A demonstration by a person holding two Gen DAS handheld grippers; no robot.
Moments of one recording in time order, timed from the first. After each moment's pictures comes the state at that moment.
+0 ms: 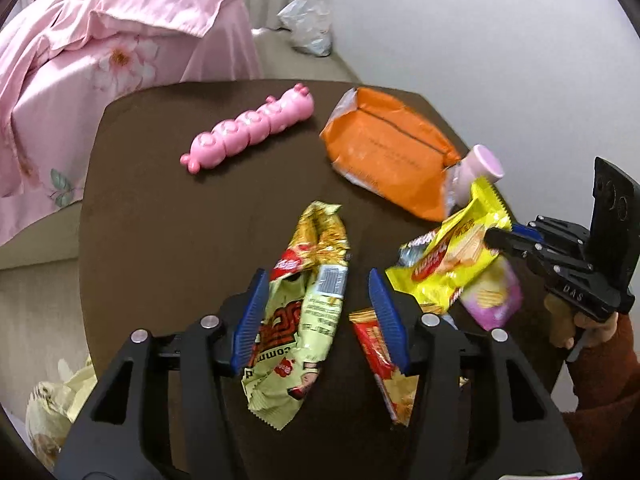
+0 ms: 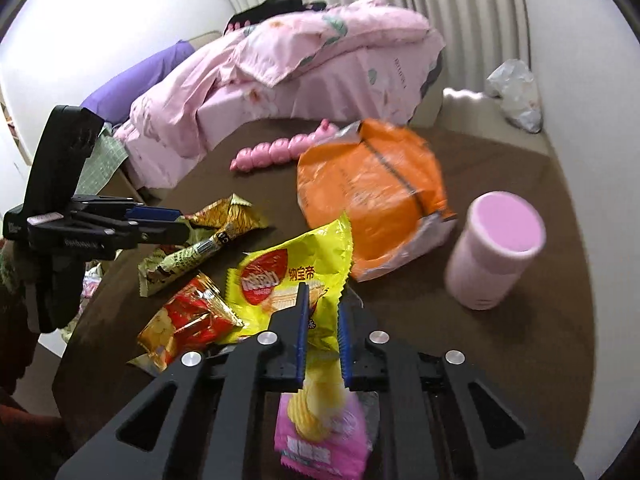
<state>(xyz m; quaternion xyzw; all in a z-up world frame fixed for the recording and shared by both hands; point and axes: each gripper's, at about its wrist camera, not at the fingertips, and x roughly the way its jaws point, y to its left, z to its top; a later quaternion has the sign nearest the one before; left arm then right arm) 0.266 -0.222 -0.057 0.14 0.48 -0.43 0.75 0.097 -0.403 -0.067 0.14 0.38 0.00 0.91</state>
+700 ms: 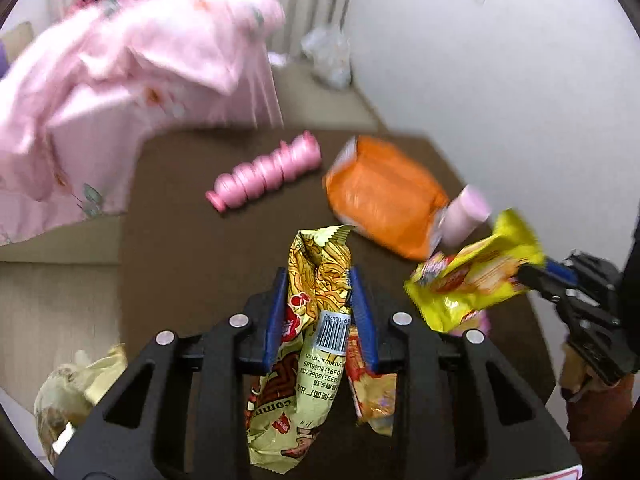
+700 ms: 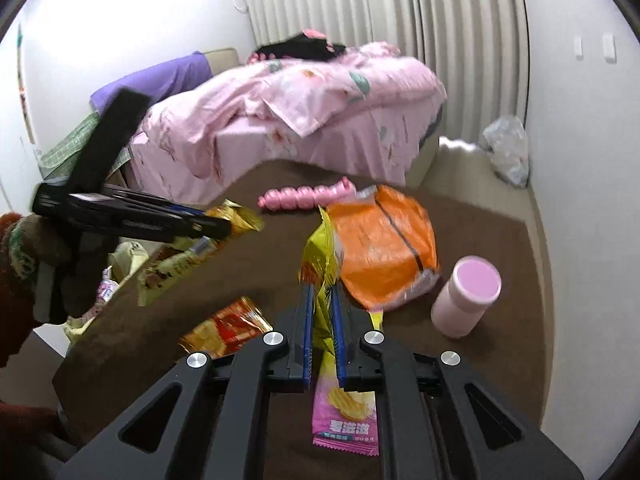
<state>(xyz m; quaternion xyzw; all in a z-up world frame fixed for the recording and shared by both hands) 0.236 -0.199 0.000 0.10 0.42 -0.39 0.81 0.067 -0.365 -0.002 0.07 0.32 0.00 0.94</state>
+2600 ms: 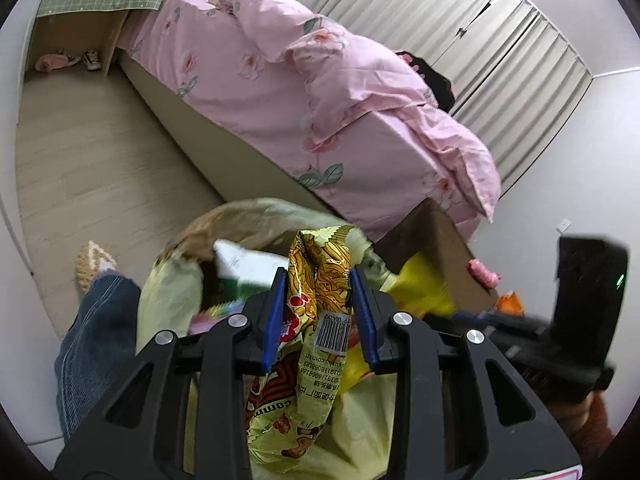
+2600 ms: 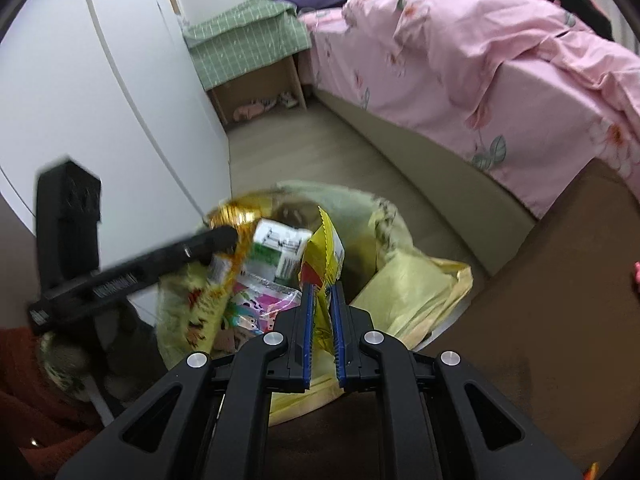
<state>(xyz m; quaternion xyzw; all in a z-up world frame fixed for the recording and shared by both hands) 0.188 0.151 -0.112 -0.27 0.32 -0.13 0.90 0.226 -0.055 -0.069 -0.03 0.45 0.31 0.84</state>
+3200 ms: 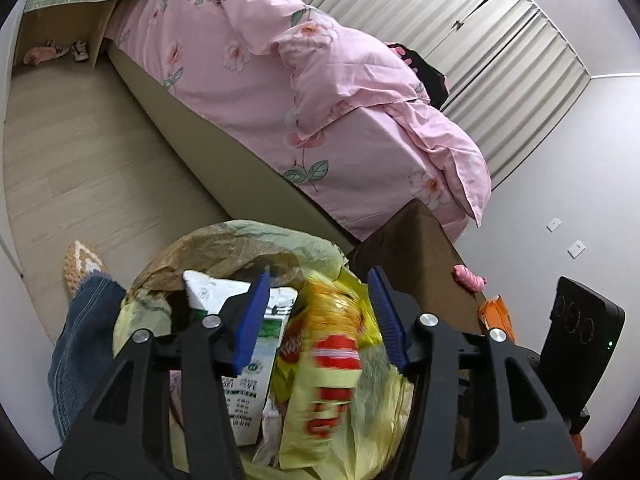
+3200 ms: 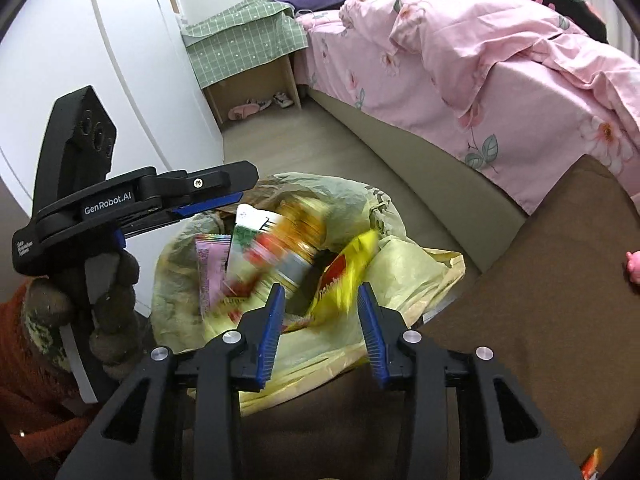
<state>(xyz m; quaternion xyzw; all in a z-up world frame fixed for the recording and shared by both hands) 0.210 0.147 -0.092 -0.27 0.35 -0.15 0.88 0.203 -0.068 -0.058 -0.04 0.43 0.30 0.85</state>
